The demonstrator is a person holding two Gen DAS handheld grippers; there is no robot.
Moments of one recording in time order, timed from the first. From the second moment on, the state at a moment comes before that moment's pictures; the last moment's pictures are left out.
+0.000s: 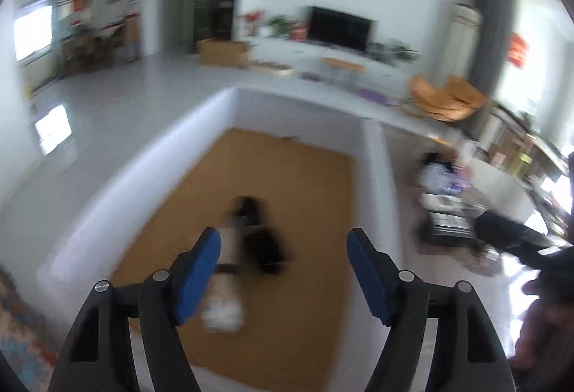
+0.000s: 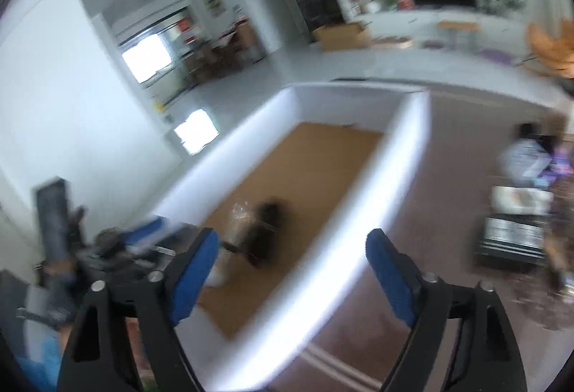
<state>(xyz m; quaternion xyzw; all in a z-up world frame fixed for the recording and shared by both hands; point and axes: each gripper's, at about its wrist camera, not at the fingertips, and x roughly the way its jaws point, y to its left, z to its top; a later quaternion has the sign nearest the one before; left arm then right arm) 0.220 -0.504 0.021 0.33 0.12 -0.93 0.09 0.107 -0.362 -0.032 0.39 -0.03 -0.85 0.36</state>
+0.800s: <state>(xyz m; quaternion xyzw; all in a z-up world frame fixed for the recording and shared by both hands) 0.058 -0.244 -0.140 0.47 0.00 -0.88 0.00 0.127 -0.064 -0.185 0.43 -0.01 -0.90 -0.04</state>
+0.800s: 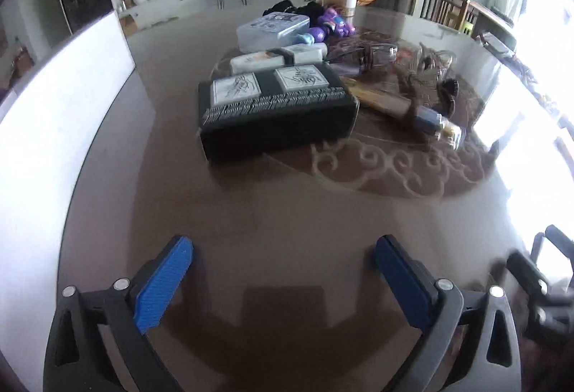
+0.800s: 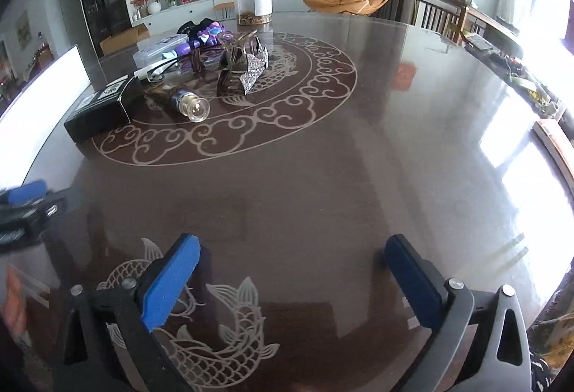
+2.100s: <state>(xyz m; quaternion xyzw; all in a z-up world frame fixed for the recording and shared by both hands) 0.038 -0.233 -0.146 0.45 0.01 -0.89 0.01 0.133 -0.057 -0.181 0.42 -0.01 -0.91 -0.02</state>
